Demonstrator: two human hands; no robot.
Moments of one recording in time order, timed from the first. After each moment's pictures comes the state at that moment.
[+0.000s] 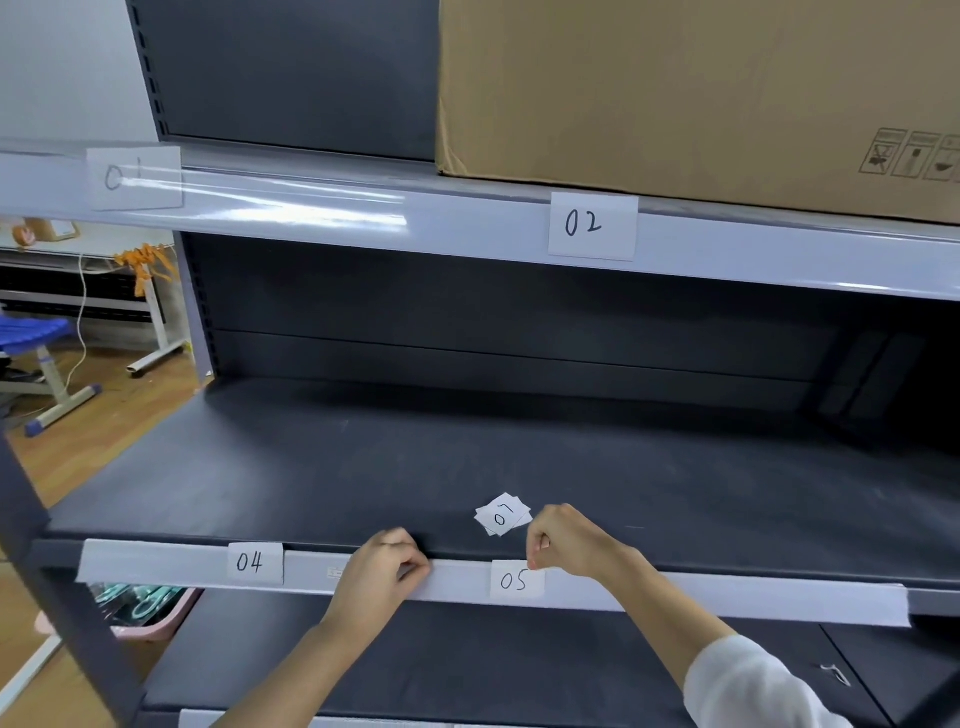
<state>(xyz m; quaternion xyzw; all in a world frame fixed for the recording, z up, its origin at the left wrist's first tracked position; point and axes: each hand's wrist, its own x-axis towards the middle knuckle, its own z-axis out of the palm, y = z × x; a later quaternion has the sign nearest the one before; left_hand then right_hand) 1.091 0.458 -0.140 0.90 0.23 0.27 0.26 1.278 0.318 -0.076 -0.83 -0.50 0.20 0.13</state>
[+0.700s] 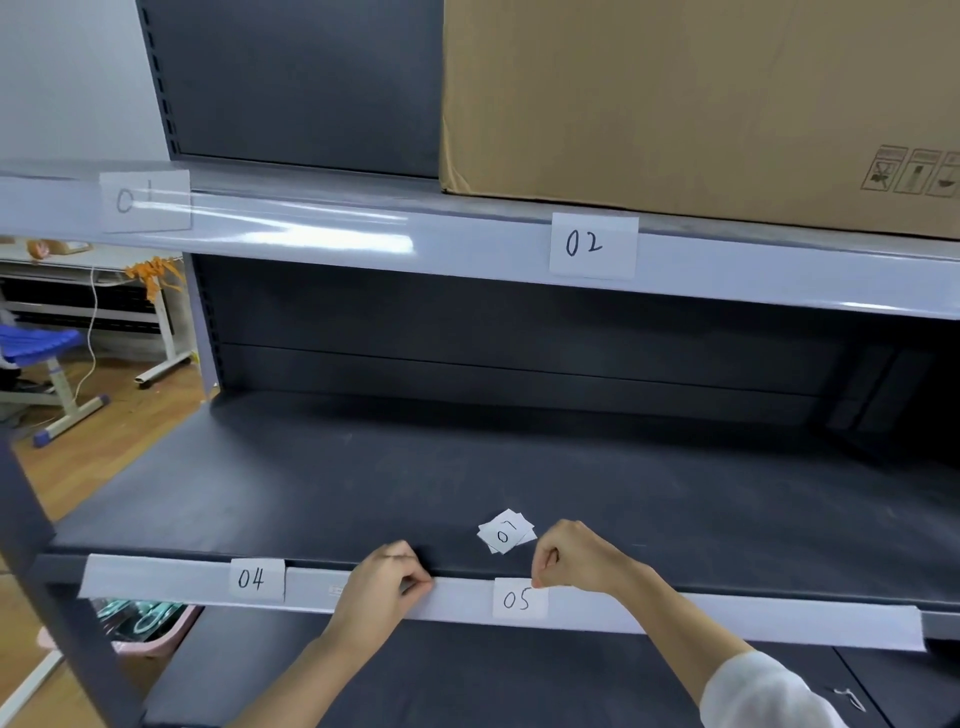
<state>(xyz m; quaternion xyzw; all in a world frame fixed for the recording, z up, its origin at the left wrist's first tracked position) 1.095 0.465 -0.139 0.90 0.24 0.24 0.26 1.287 0.316 -0.077 -0.83 -0.47 0.25 0.18</state>
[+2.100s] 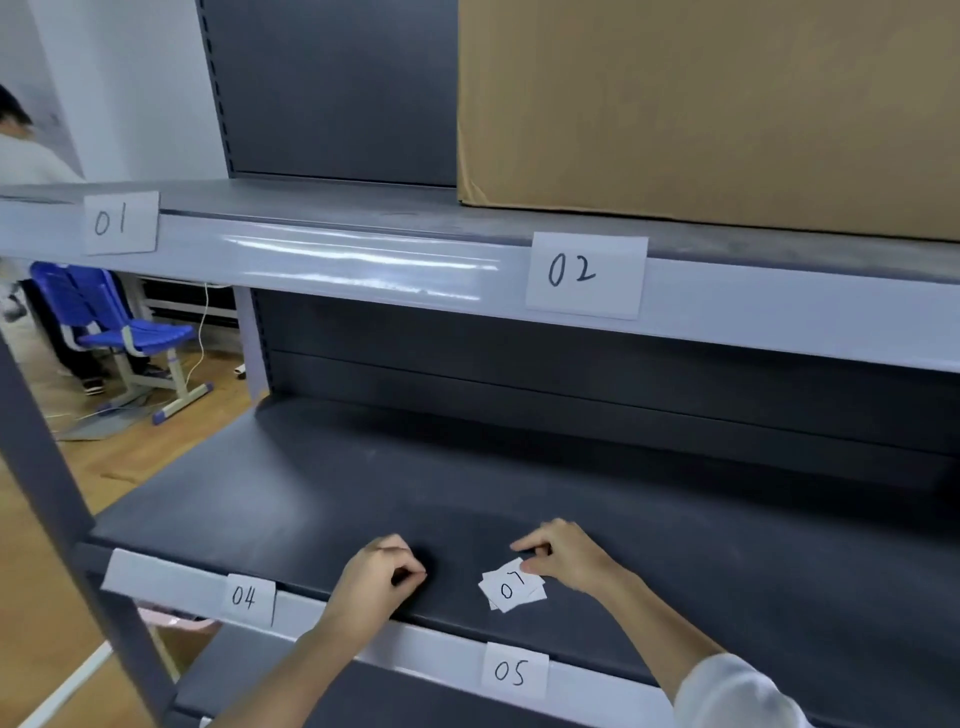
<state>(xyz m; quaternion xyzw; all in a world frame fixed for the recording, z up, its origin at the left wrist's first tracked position) 1.129 0.497 -0.136 0.87 0.32 0.28 0.25 1.345 0.378 -0.083 -0.77 -0.55 0.23 0.22</state>
